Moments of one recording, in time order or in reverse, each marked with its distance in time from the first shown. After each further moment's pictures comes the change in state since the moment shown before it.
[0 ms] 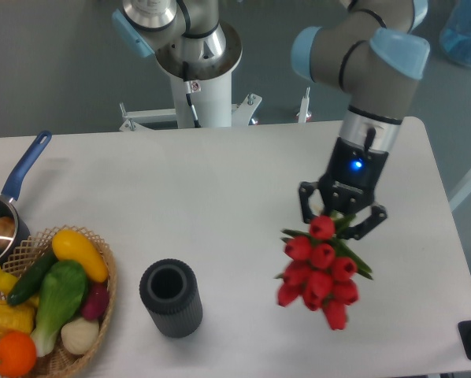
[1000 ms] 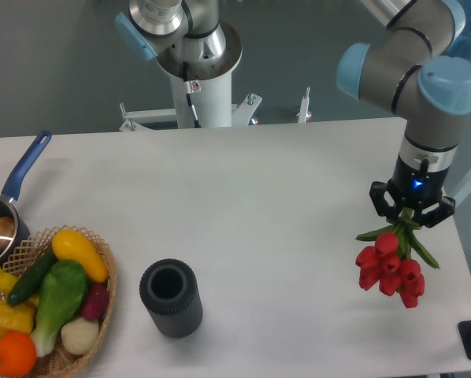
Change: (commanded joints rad) arm 0.071 -0.156 0.169 -0.215 0.837 0.317
